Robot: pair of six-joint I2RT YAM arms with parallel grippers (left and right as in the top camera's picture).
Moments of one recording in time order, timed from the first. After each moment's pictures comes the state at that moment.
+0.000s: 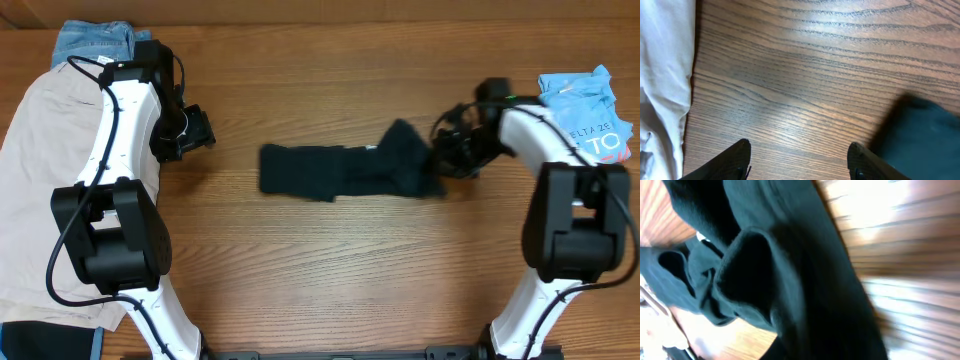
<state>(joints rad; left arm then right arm) 0.09 2.05 1.73 -1.20 0.08 -0.30 -0.07 2.05 1.43 -0.97 -0.55 0.16</state>
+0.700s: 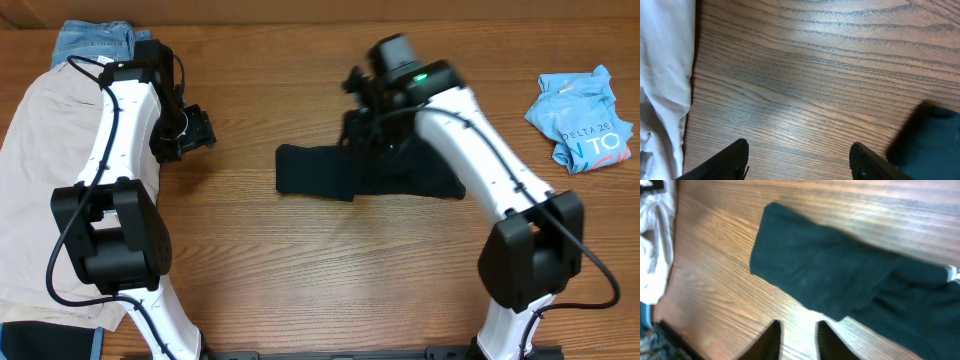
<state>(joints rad) 0.09 2.05 1.73 -1.20 0.08 -0.30 0.42 1.97 1.76 -1.08 -0.38 0.14</state>
